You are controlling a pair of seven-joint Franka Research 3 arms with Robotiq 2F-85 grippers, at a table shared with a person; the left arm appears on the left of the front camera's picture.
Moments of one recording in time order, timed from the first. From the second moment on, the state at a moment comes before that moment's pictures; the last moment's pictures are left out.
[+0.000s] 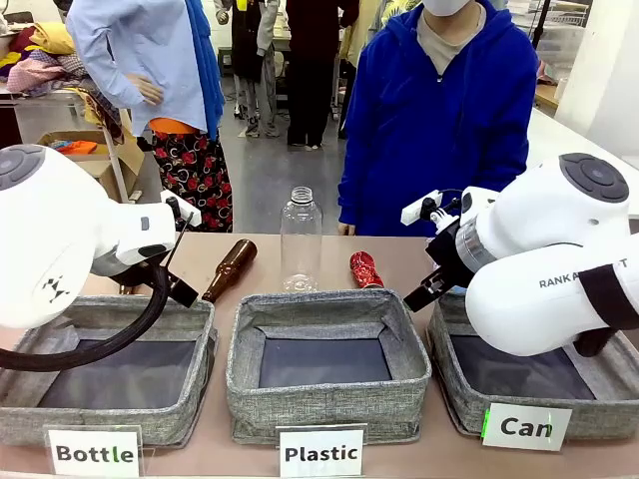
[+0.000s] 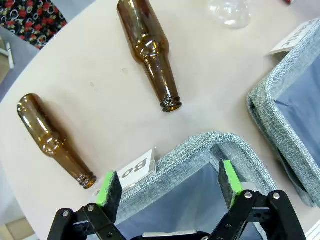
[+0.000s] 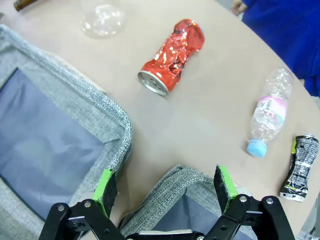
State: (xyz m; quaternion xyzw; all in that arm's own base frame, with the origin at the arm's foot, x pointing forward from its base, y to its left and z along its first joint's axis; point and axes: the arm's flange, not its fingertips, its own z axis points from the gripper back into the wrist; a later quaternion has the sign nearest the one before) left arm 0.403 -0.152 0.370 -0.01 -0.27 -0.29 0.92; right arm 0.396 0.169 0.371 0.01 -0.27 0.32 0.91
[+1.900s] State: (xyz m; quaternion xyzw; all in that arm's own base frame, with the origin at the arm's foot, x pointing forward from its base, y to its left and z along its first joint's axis) left arm 0.288 0.092 0.511 -0.52 -0.29 -0.17 0.79; right arm 0.282 -0.116 0.494 0.49 -0.24 0.04 0.84
